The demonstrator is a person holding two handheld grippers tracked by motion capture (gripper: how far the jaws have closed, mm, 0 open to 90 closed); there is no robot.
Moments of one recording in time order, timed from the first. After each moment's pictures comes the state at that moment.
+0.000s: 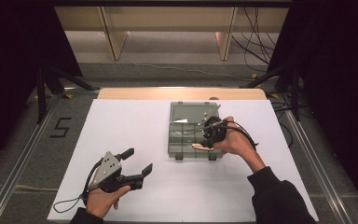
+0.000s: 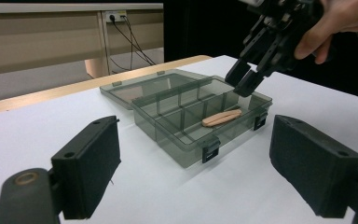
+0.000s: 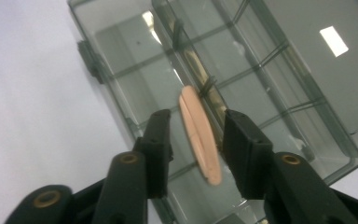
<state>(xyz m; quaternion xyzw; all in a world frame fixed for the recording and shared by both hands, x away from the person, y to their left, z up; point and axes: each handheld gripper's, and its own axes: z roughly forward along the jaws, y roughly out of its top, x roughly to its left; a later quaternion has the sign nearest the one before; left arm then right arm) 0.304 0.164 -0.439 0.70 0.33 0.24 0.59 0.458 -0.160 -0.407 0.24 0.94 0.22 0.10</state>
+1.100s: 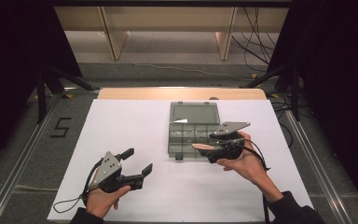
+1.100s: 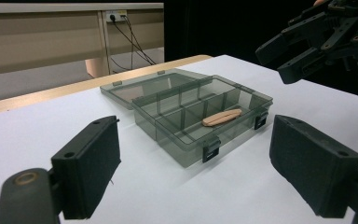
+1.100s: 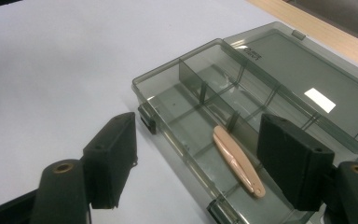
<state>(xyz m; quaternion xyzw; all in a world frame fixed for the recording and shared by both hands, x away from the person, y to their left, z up) 0.304 0.163 -0.438 0.70 0.33 0.25 0.59 0.392 -0.187 -0.399 0.29 0.86 0.40 0.14</state>
